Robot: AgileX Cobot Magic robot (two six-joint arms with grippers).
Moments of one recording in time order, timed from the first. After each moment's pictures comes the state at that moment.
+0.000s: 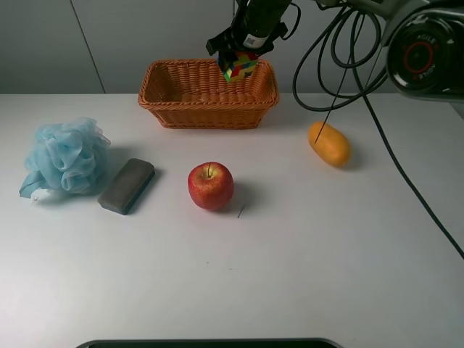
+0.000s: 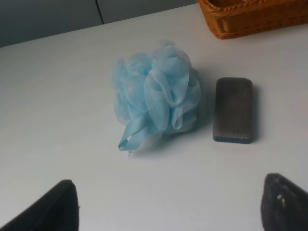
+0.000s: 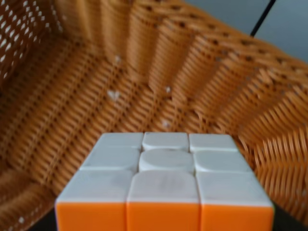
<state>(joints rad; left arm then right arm) -0.03 0.00 -0.52 -0.08 1.10 0.16 0.44 2.46 -2.29 0.07 0.92 -0.11</state>
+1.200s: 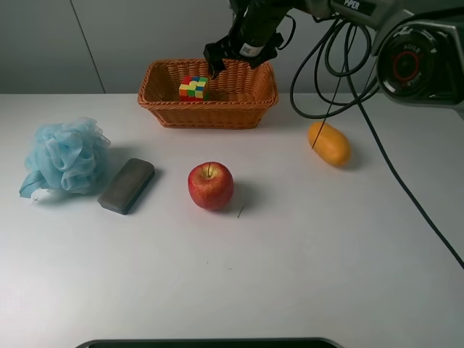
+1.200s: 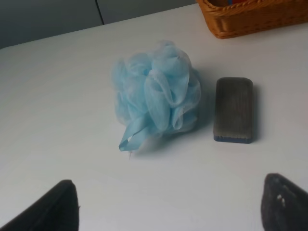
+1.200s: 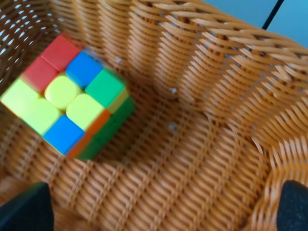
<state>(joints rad) -0.03 0.00 -0.52 -0.08 1.09 0.17 0.44 2.47 -2.29 0.09 0.93 -0.09</state>
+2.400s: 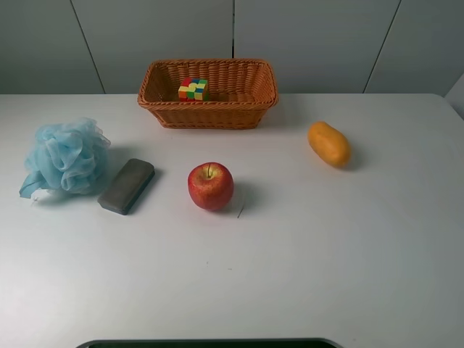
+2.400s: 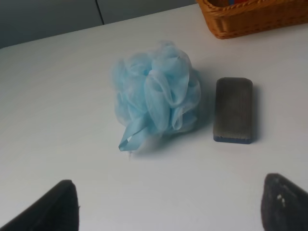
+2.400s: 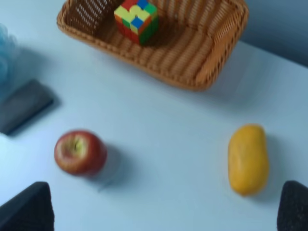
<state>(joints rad) -0.03 0.00 -0.52 -0.08 1.09 0.17 0.44 1.22 -1.46 0.07 1.22 -0.05</state>
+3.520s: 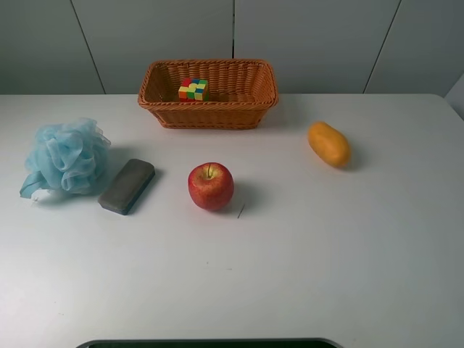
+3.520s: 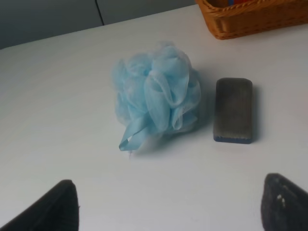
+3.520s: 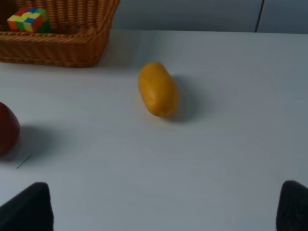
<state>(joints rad) -0.03 0.00 -0.52 -0.08 1.09 0.17 0.05 0.00 -0.51 0.09 1.11 -0.05</state>
